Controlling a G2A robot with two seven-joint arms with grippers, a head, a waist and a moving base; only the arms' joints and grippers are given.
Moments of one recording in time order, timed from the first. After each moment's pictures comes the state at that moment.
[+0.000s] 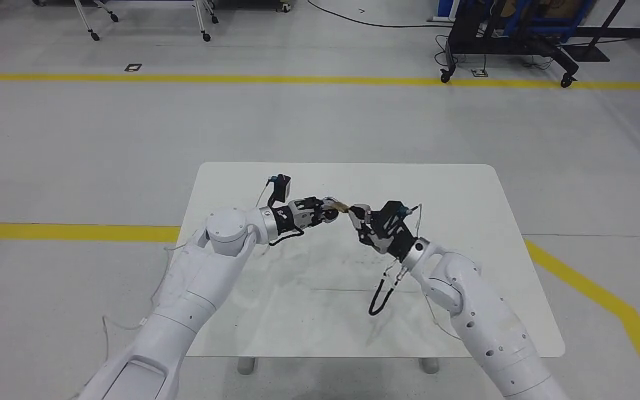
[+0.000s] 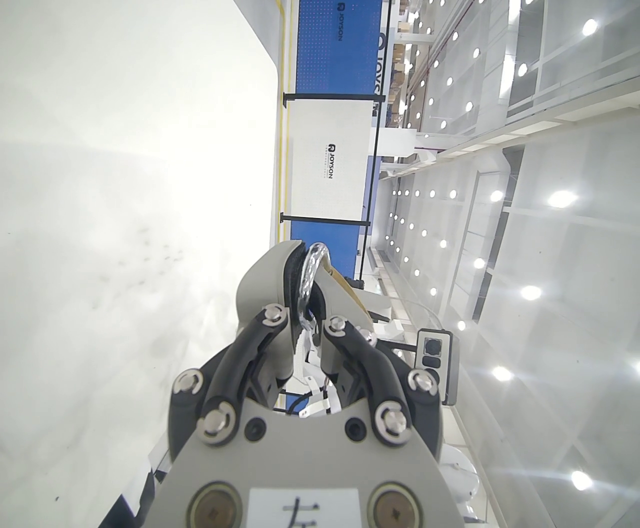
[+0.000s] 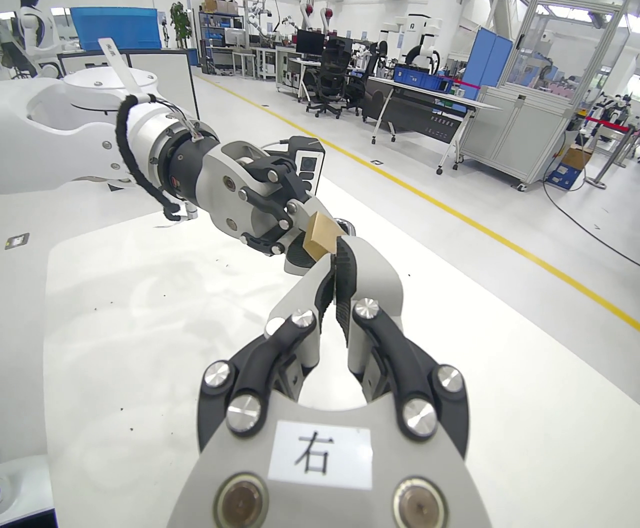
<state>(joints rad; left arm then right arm) 0.88 -1.34 -1.00 -1.06 -0.39 0.04 -0.84 -1.34 -1.18 1.18 -1.59 -1.27 -0.47 -0.03</state>
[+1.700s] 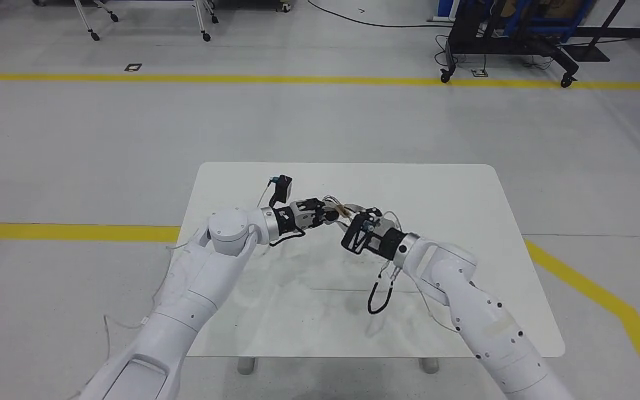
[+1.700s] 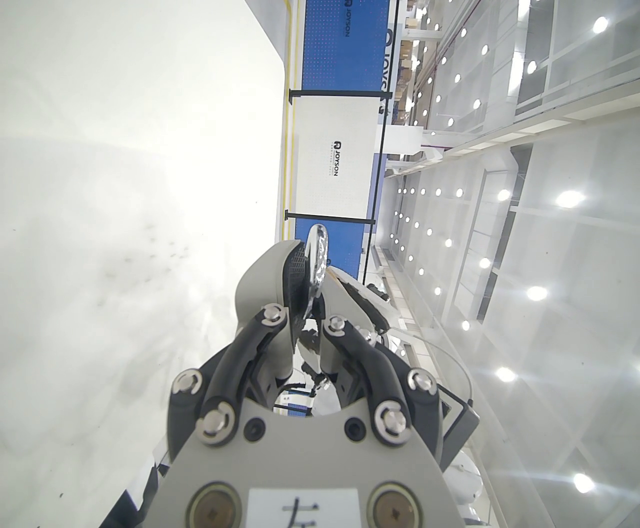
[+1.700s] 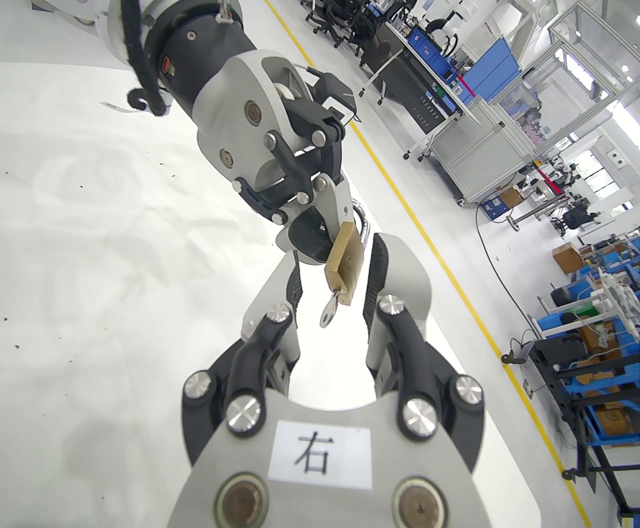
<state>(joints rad) 0.88 -1.35 -0.99 -1.05 -0.37 0.05 -0.85 -1.30 -1.17 1.12 -1.67 -1.68 -0.46 0.07</state>
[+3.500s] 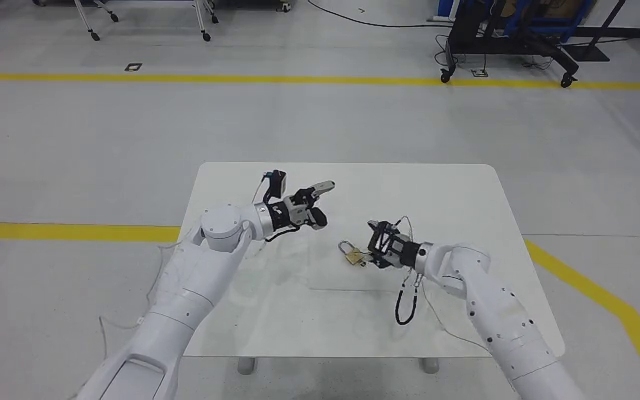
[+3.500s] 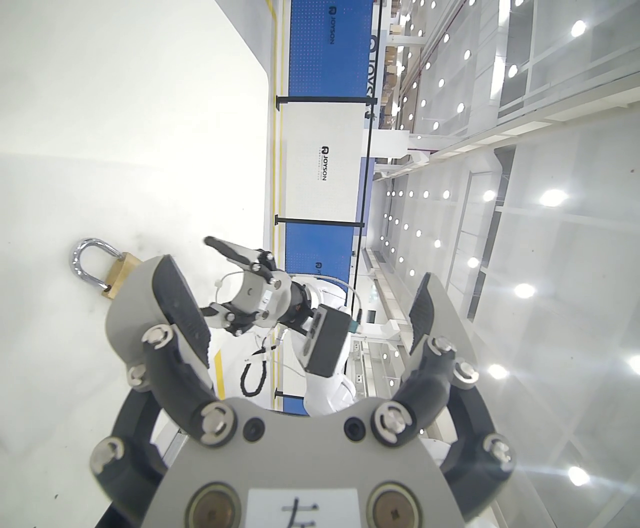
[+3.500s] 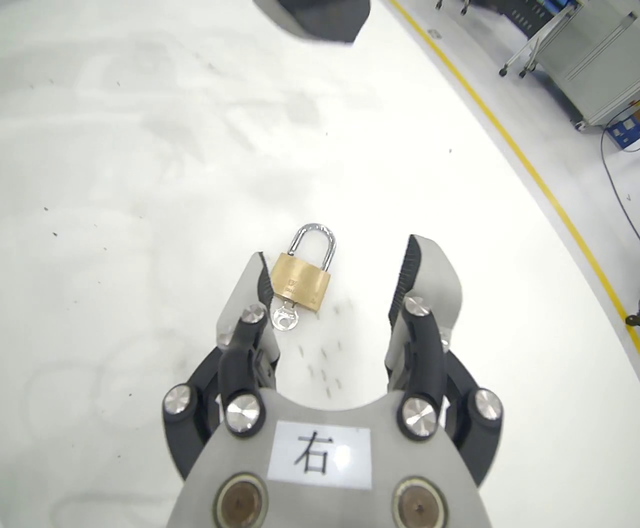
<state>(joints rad) 0.87 -1.34 -1.03 -1.05 -0.39 0.04 -0.86 -1.31 -1.13 1.24 -1.44 -1.49 -0.74 0.03</state>
